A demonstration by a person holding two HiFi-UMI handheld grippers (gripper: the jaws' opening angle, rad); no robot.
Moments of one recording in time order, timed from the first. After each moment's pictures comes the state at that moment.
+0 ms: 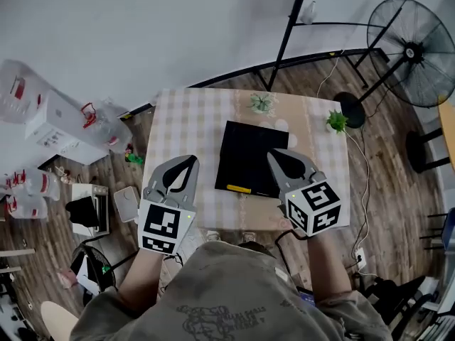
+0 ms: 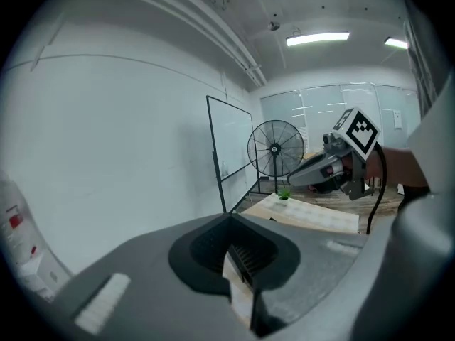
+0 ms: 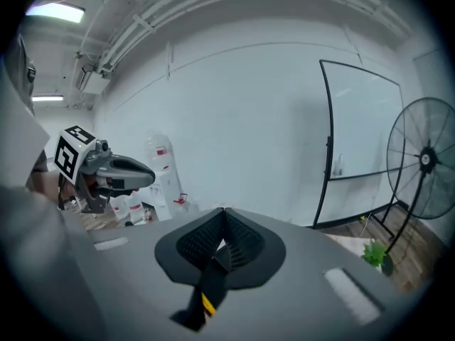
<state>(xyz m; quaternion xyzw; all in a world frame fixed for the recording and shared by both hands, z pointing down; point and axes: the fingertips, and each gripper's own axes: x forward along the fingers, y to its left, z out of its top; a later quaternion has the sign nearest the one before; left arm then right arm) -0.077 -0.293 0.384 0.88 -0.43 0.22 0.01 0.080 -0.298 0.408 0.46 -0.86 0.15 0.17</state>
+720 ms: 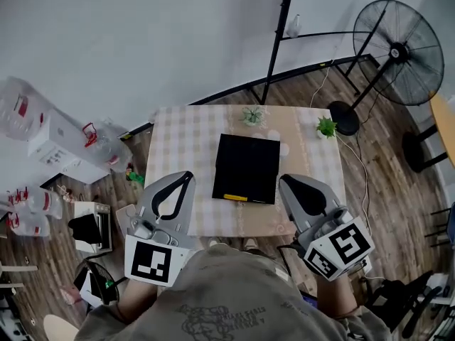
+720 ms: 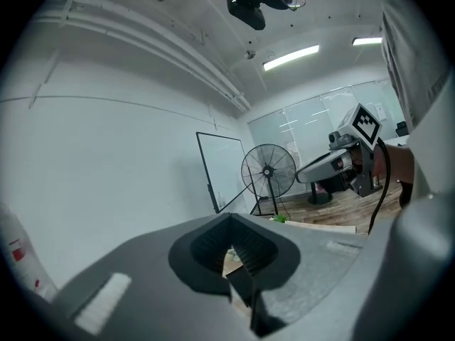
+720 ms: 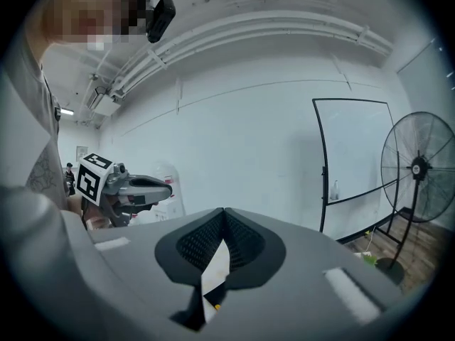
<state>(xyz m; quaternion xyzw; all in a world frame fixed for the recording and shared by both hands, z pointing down) -0.054 -0.239 0.278 0.90 -0.41 0.14 -0.10 0.096 -0.213 0.298 0.47 -0.88 0.10 0.06</state>
